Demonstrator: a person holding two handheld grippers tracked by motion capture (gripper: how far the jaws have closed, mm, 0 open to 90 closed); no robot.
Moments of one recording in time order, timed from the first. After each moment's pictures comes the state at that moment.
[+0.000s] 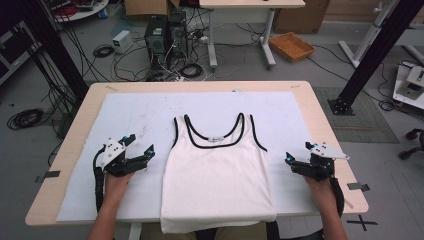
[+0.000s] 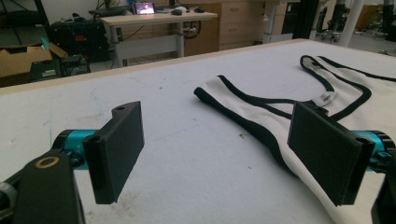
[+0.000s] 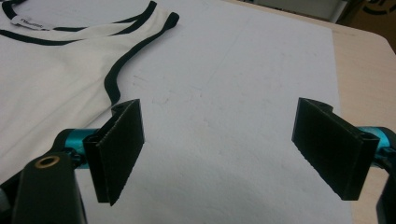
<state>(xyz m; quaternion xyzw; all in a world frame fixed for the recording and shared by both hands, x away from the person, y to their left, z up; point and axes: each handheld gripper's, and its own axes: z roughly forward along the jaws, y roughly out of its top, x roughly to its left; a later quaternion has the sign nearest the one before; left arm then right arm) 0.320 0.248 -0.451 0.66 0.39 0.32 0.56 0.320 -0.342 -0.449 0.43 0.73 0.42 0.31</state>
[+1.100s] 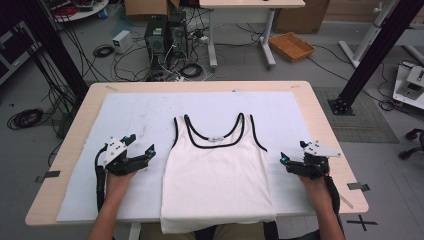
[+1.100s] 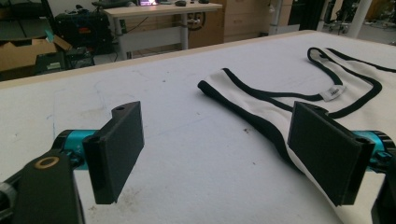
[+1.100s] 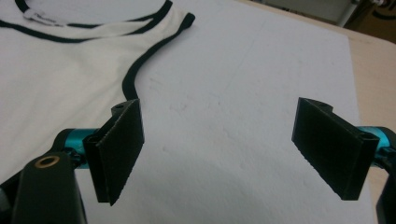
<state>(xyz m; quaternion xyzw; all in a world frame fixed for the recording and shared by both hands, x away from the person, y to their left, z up) 0.322 0.245 -0.450 0.67 0.40 0.32 0.54 0.325 -0.324 -0.445 0.42 0.74 0.42 0.31</state>
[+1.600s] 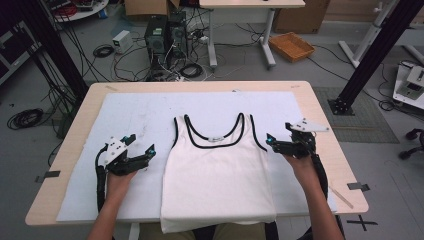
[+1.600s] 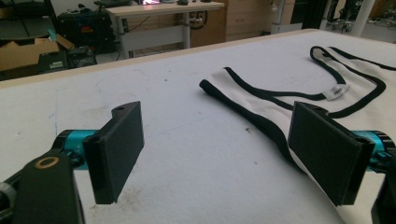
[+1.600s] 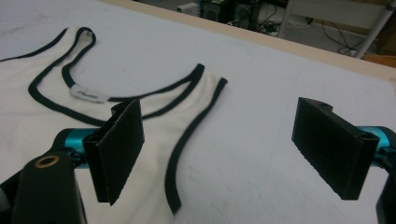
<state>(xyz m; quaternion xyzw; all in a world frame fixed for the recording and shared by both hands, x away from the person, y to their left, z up) 0.322 0.246 -0.450 0.67 0.40 0.32 0.54 0.369 -0.278 -0.393 0.41 0.75 0.45 0.27</state>
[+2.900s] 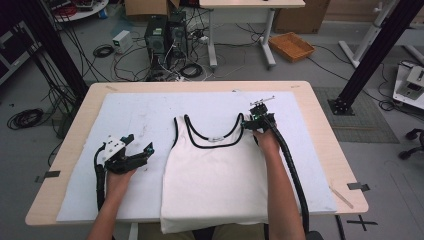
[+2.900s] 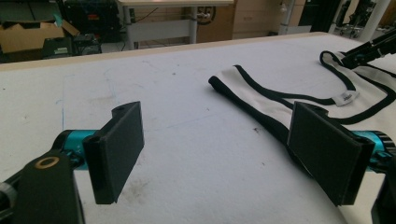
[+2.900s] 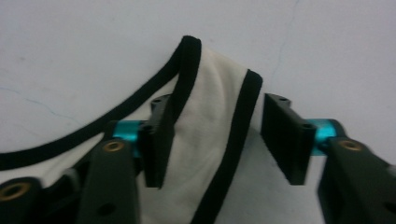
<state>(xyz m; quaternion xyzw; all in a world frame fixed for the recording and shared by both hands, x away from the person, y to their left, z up) 0.326 0.248 -0.450 0.66 0.43 0.31 0.53 0.492 -0.202 -0.439 0.50 0.79 0.30 0.18</state>
